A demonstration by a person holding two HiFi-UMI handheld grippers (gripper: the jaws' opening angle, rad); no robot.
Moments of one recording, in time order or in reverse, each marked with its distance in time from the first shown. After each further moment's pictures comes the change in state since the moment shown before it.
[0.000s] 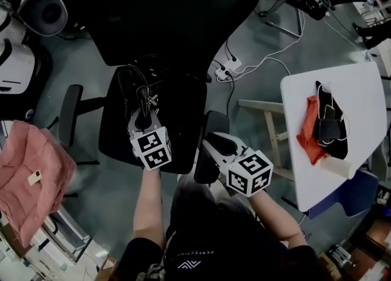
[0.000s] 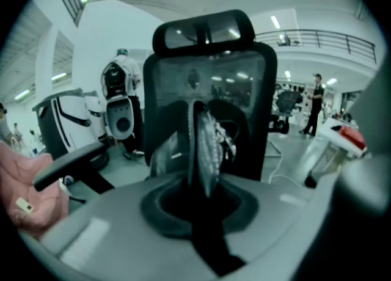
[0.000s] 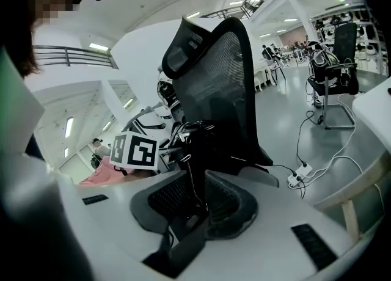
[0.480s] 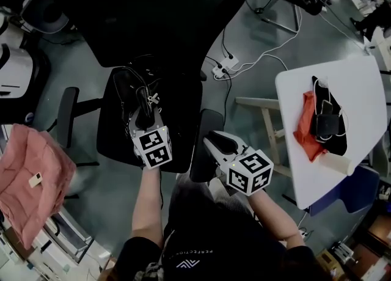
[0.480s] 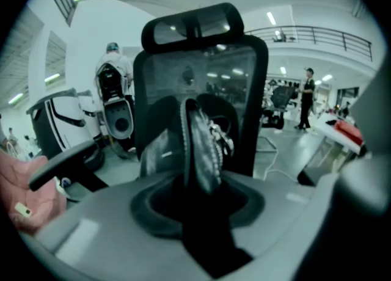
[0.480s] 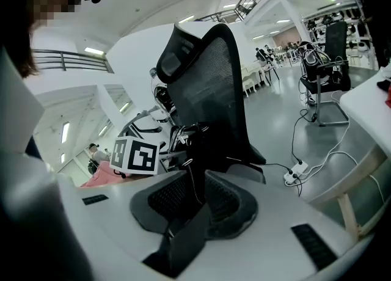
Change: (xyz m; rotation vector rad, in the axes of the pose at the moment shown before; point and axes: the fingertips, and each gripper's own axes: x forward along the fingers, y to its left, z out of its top) left arm 0.003 -0.028 -0.008 0.029 0.033 -0.037; right arm -0.016 -0.017 -0.004 0.039 -0.027 -0.027
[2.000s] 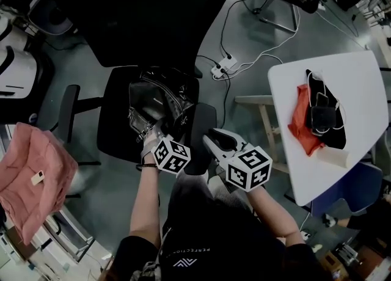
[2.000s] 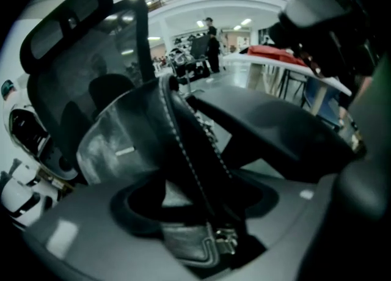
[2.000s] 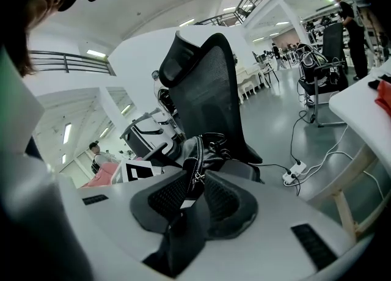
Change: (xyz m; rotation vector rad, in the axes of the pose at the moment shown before) left arm -0.035 -0.114 -0.099 0.652 0.287 -0.418; right arm -0.027 -0.001 -0.007 0.000 -0.023 0.010
